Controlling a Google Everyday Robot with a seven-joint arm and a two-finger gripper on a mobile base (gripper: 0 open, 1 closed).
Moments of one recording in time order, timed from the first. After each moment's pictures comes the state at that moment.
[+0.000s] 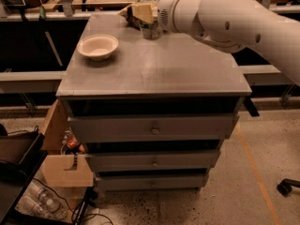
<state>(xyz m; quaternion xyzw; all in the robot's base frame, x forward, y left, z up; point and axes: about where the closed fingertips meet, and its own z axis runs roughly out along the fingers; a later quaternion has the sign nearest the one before) 0.719 -0.003 1.023 -0.24 0.72 0.19 0.62</state>
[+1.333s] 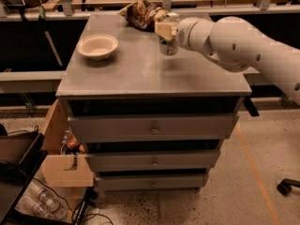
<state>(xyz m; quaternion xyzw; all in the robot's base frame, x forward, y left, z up) 0.766 -0.066 0.948 -0.17 0.75 0.19 0.61</state>
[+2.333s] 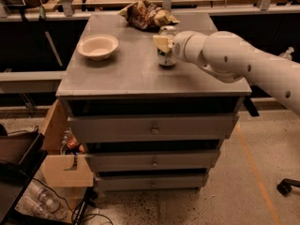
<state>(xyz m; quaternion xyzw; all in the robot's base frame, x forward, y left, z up) 0.763 -0.062 0.905 -0.17 0.77 0.18 0.59</state>
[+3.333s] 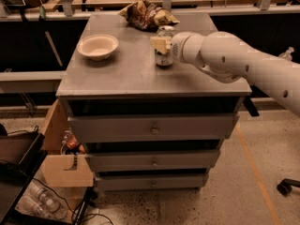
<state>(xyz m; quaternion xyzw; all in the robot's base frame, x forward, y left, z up) 0.763 -0.055 0.906 -0.17 0.76 0.19 0.59</state>
